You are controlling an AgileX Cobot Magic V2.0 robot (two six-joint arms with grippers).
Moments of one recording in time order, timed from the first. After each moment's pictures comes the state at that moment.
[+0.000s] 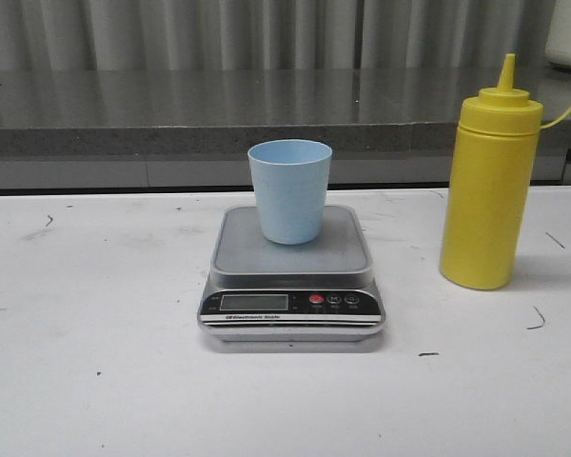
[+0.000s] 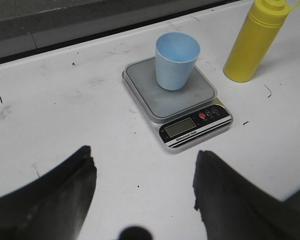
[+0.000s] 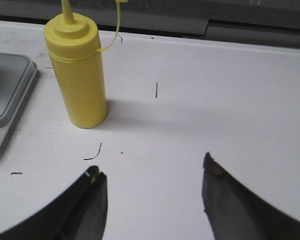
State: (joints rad) left arm -0.53 0.66 -0.77 -0.02 0.72 -0.06; right arm 0.04 0.47 -0.56 -0.05 0.66 0.03
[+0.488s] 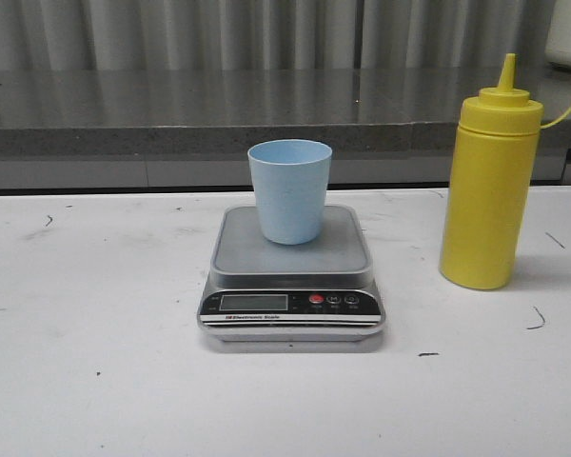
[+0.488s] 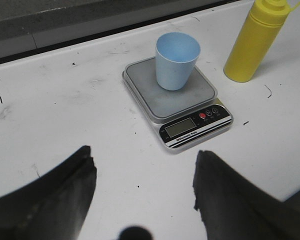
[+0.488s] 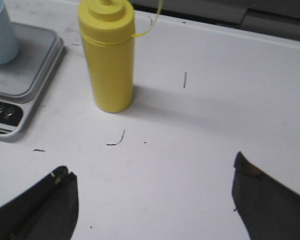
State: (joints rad) left arm -0.53 0.66 -0.77 -0.02 0.72 -0.06; right arm 0.18 0.62 -0.62 -0.06 0.69 0.01
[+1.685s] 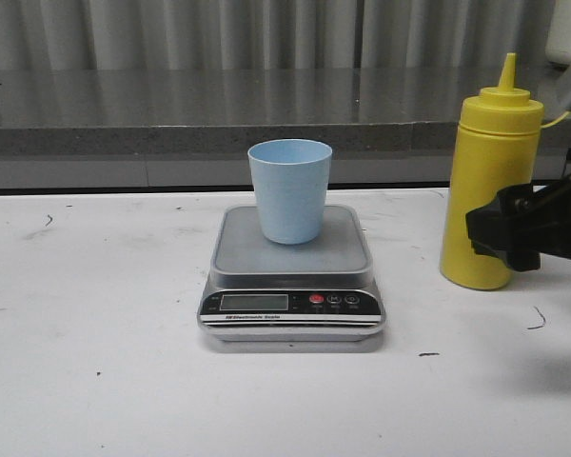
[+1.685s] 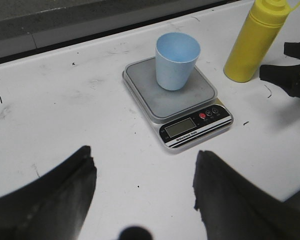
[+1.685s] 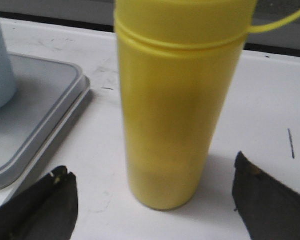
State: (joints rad) left arm -0.53 0.66 -0.77 -0.02 0.72 -0.06; right arm 0.26 1.59 -0.31 0.08 -0.88 -0.01
